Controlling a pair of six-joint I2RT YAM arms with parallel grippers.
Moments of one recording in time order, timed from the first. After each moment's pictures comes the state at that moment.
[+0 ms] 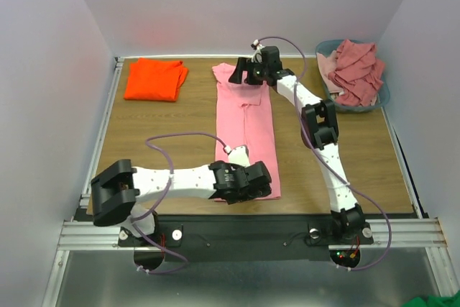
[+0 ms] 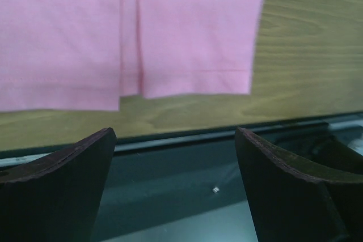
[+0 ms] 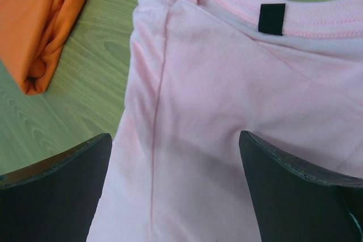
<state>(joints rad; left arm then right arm) -1.29 1.53 0.99 -0.60 -0.31 -1.43 0.35 2.68 2.36 -0.20 -0.46 0.39</state>
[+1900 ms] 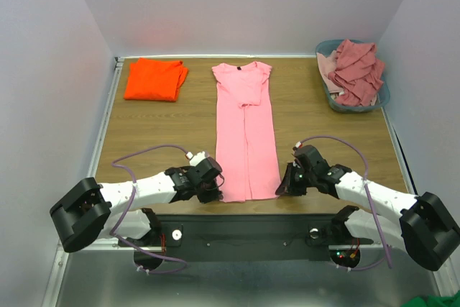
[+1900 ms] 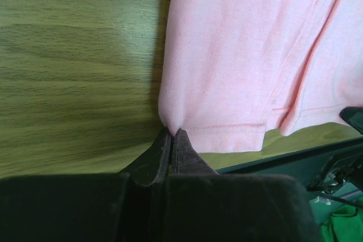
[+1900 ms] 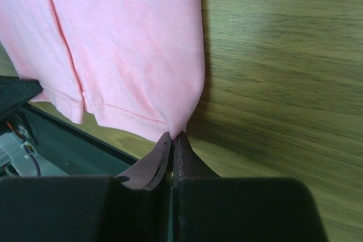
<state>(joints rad) -0.98 1.18 0.47 -0.34 -0.08 -1.24 0.64 1.06 0.39 -0.31 -0.28 0.84</state>
